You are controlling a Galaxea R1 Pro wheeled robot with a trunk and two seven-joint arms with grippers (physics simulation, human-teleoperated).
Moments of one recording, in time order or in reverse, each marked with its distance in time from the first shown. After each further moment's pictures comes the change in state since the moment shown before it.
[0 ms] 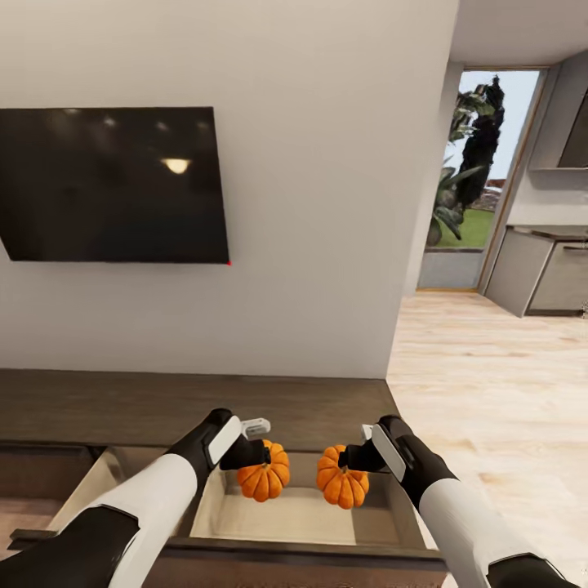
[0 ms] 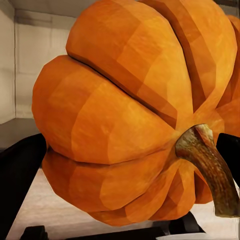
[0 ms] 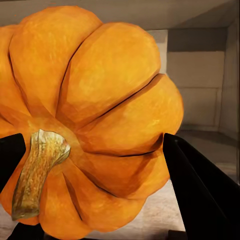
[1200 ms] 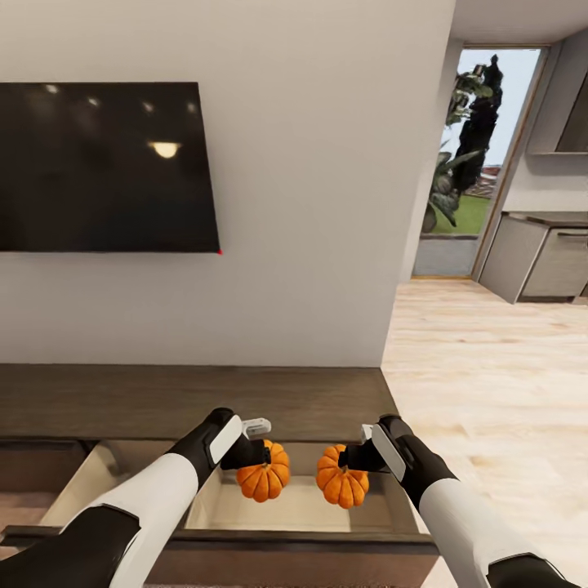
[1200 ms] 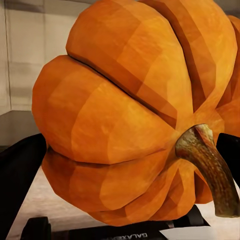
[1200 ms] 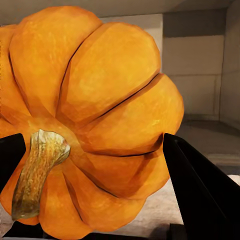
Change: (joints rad) left arm -0.002 -0.004 -0.002 0.000 -0.008 0.005 0.009; right arm 0.000 0.000 0.000 0.000 -0.003 -0.005 0.002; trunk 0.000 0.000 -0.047
